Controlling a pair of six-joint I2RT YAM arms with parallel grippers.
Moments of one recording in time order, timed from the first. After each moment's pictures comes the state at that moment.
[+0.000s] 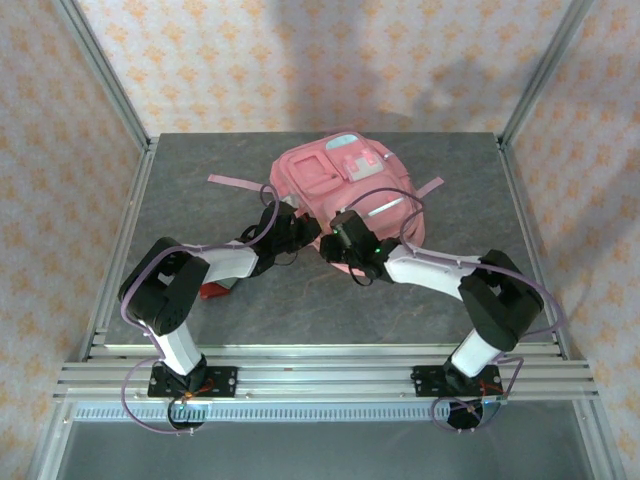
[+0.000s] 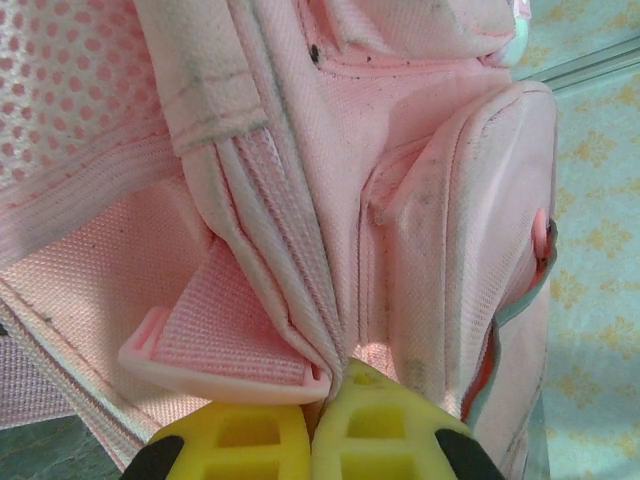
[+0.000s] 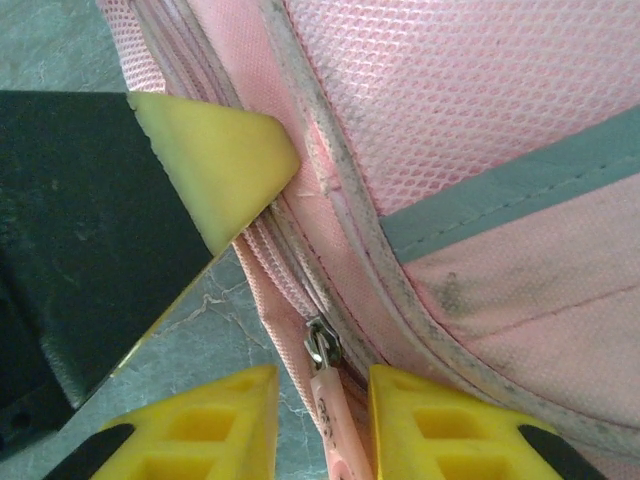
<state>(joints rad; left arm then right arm) -0.52 1.73 0.83 0.38 0.17 -1.00 0.77 1.62 0.94 -0.11 0.08 0.73</state>
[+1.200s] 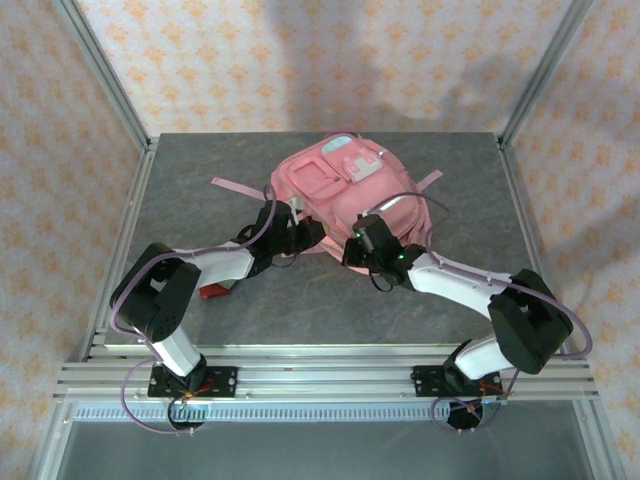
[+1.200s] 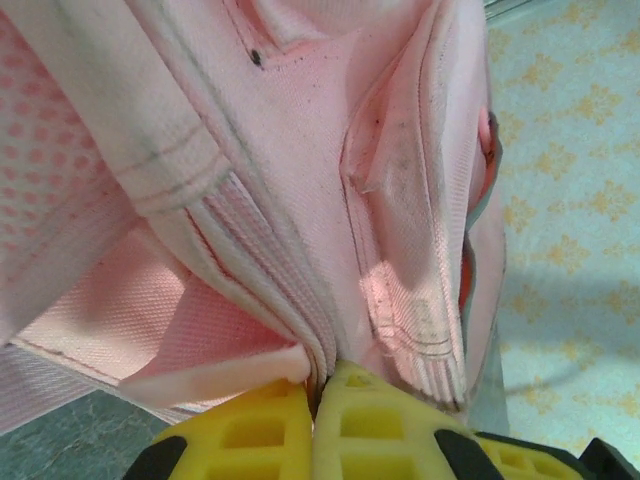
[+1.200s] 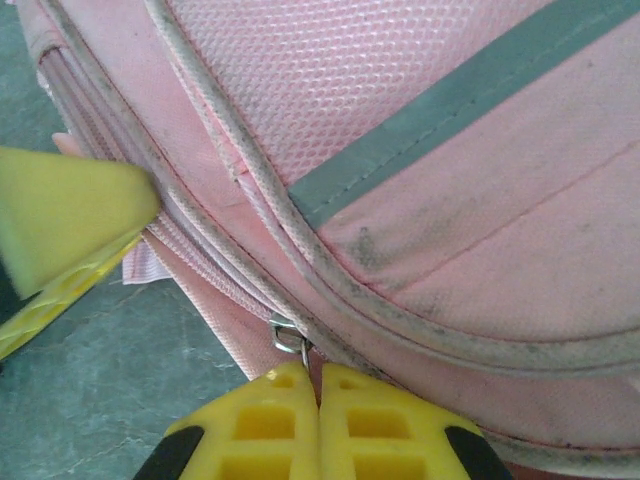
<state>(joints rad) -0.51 1.67 0.82 0.34 0.31 -0.95 0.70 1.43 0.80 -0.18 0.08 0.69</state>
